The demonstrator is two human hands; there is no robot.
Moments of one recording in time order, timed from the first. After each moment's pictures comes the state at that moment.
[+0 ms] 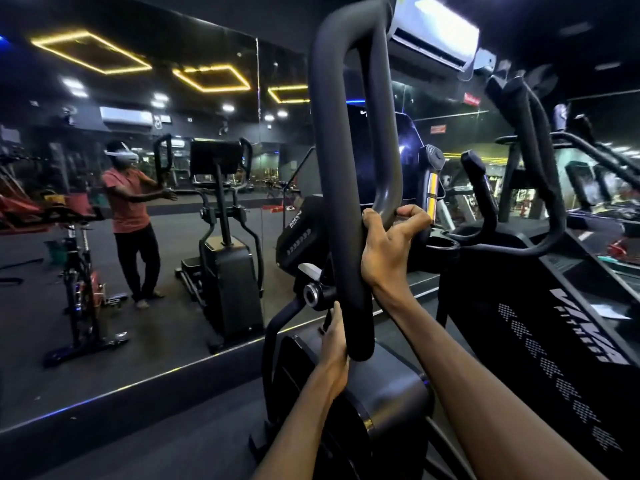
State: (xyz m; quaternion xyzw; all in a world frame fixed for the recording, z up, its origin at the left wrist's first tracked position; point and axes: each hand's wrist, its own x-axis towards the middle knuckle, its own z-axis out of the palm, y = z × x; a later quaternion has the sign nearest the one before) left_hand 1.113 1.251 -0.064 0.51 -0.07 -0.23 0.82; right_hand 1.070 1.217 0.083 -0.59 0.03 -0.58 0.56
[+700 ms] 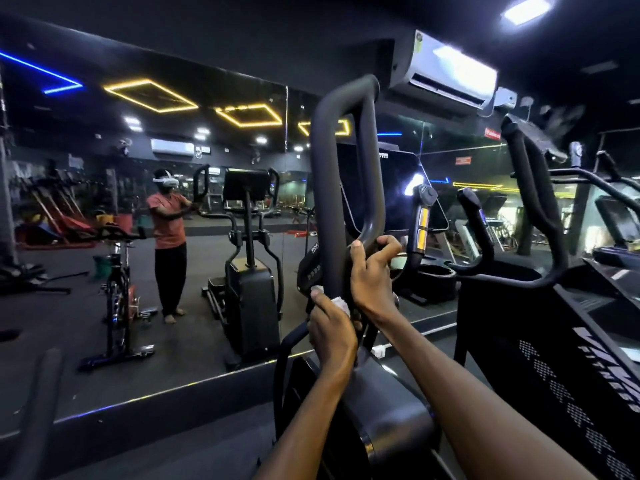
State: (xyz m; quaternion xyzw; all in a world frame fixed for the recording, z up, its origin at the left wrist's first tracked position) left_hand 1.018 1.276 0.029 0.61 -0.06 0.12 0.78; right_hand 1.035 1.215 0.084 -0.74 0.05 -0.45 0.50
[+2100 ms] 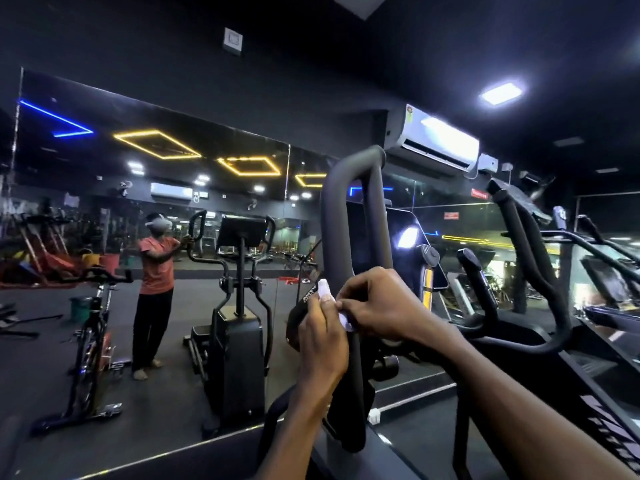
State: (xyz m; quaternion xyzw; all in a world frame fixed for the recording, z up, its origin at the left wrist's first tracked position) left_hand 1.057 1.304 0.094 0.65 -0.24 0.28 0.67; right_hand 1.002 1.215 0.172 -0.92 -0.12 -0.33 0.17
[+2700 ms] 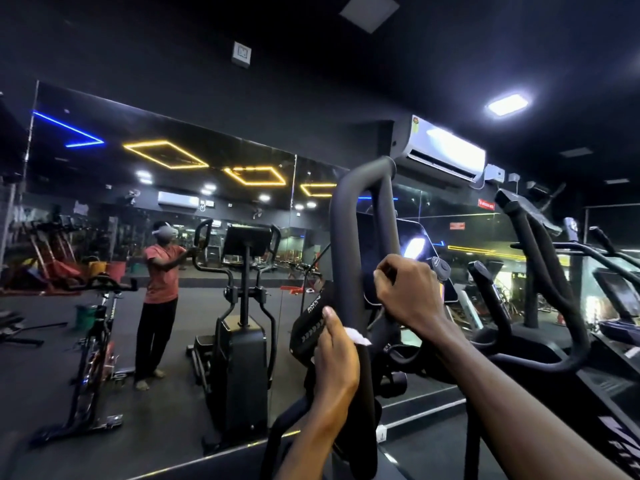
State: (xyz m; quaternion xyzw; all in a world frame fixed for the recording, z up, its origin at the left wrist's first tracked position) left_hand 1.049 1.299 0.101 0.61 -0.18 0.12 0.77; right_hand 1.051 1.175 0.182 -0.83 0.04 -0.55 0.11
